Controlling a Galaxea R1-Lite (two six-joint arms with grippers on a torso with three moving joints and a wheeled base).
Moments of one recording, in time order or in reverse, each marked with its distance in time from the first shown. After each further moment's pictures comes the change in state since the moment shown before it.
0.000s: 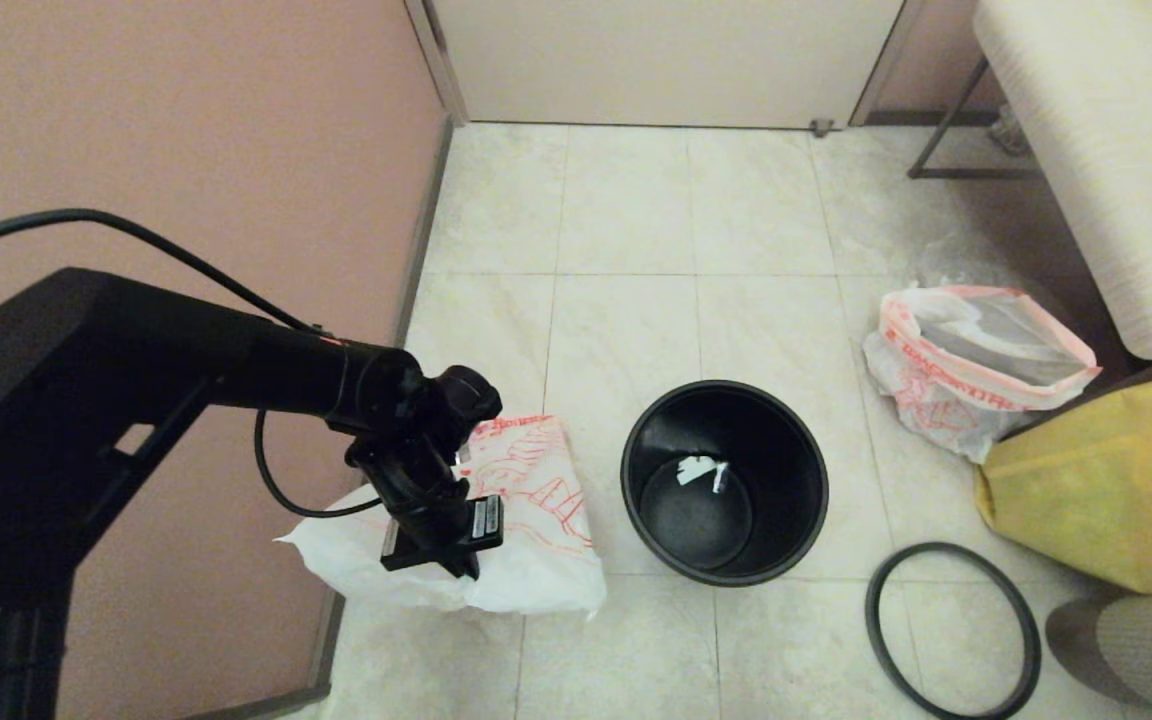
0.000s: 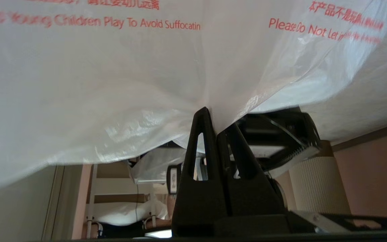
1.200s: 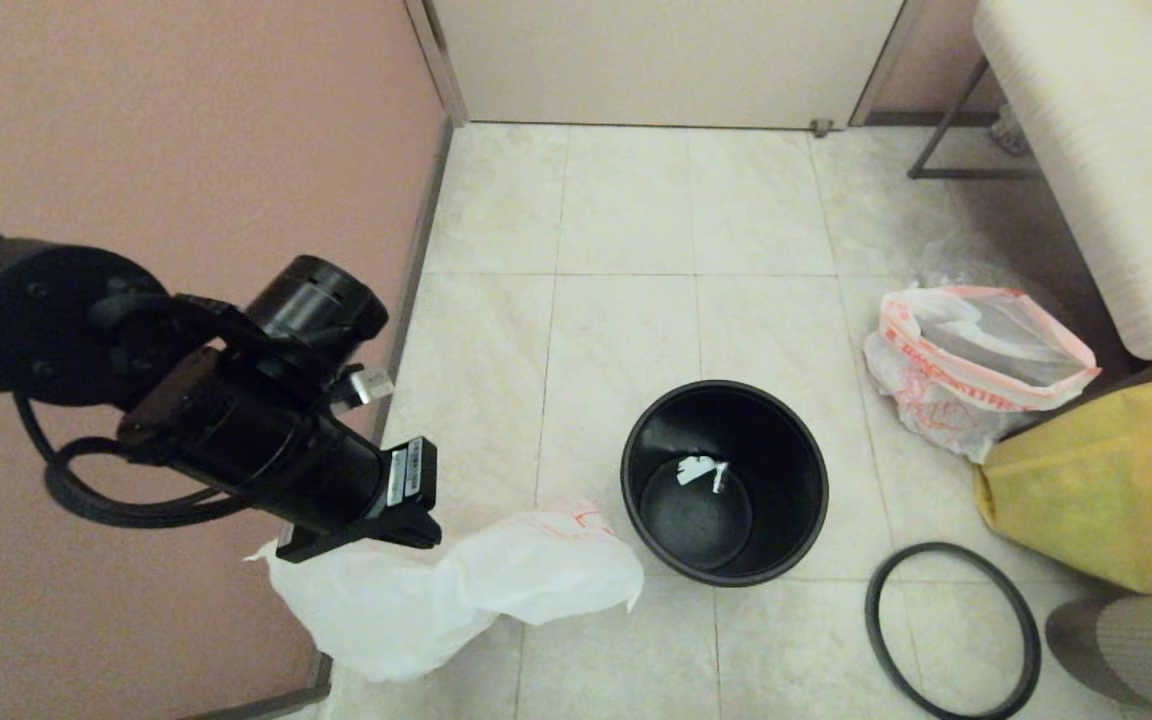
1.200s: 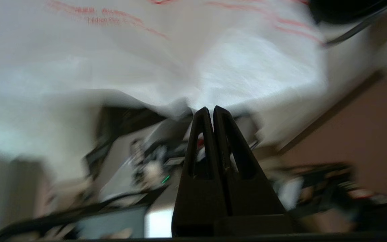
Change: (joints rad) left arm -0.050 -0.482 0.189 -0.030 -0.081 -0.089; right arm 0.000 0.000 0.000 0.000 0.000 0.000
